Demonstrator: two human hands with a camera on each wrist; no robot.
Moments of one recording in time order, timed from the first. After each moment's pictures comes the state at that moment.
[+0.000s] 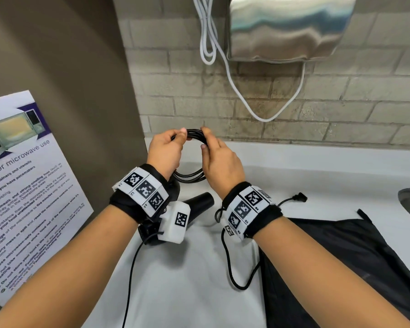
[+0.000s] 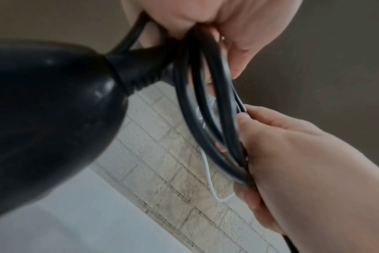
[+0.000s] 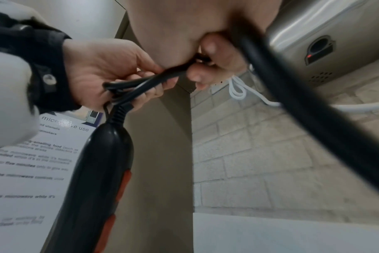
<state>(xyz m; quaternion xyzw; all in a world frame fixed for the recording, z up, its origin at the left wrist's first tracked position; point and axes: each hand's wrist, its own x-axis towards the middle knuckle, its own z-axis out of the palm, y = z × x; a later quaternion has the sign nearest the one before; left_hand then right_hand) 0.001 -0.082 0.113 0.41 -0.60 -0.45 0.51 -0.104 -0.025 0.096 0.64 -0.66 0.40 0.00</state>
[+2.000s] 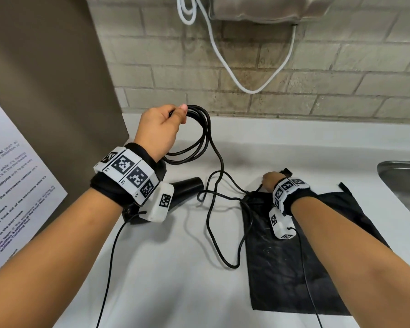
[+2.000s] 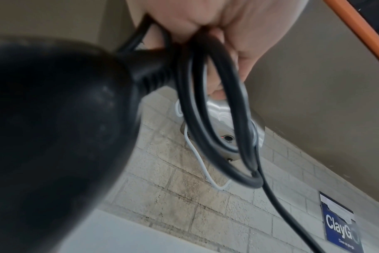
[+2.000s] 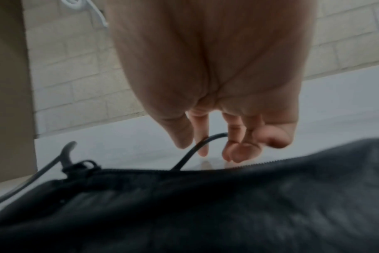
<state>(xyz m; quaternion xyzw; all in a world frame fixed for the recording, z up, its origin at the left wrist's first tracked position) -0.016 -0.072 0.111 0.39 -0.74 -0.32 0.44 -0.295 -0.025 -0.052 0.43 -0.87 0.07 -0.23</state>
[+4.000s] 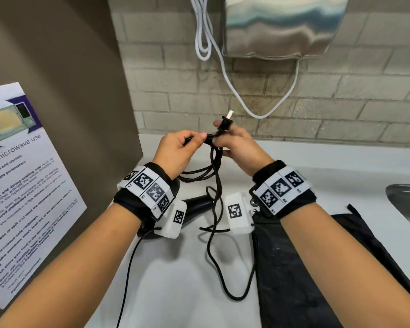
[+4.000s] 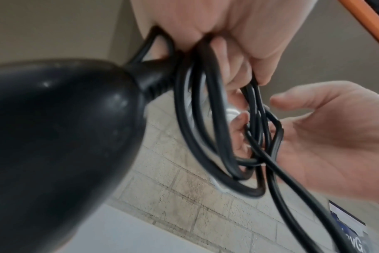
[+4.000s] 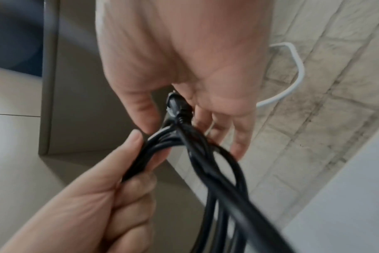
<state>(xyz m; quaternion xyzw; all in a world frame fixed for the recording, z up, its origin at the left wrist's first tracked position) -0.010 -0.068 0.109 0.33 -0.74 -0.36 0.47 -0.152 -0.029 0.119 0.49 -0.52 0.57 -0.41</state>
